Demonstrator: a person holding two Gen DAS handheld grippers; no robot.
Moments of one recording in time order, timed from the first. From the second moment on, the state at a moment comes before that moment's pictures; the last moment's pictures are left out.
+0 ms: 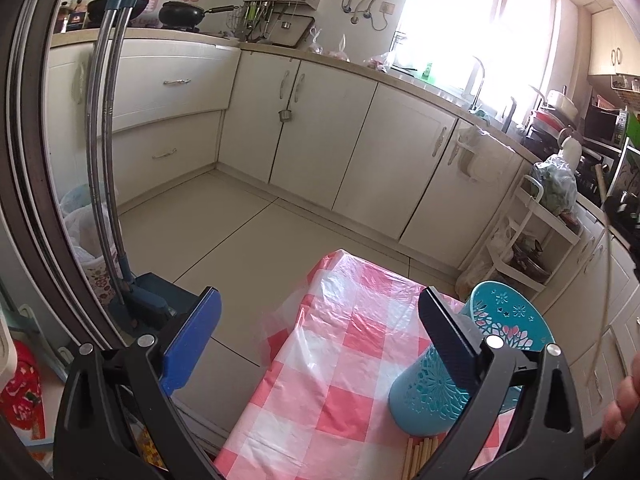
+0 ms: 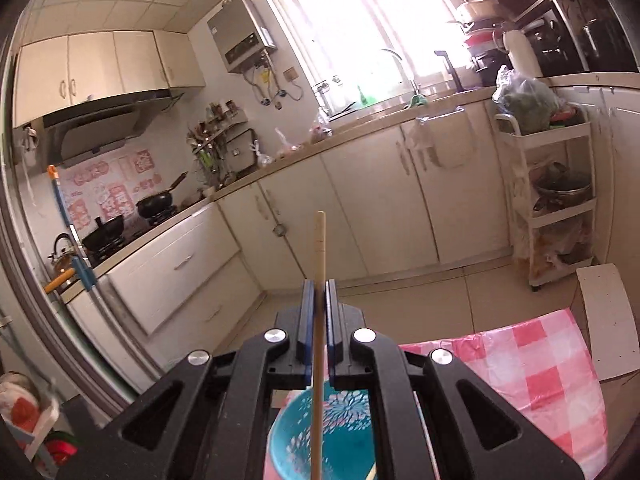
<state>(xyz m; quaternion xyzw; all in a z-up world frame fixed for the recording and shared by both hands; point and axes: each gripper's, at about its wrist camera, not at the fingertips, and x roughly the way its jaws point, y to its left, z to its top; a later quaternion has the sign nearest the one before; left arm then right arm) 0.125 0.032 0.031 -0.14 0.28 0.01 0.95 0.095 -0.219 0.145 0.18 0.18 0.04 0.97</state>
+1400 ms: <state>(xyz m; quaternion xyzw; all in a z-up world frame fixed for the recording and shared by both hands) 0.072 0.030 -0.020 -0.11 0.36 0.02 0.93 0.009 -0.204 -0.056 0.11 0.46 0.01 0.88</state>
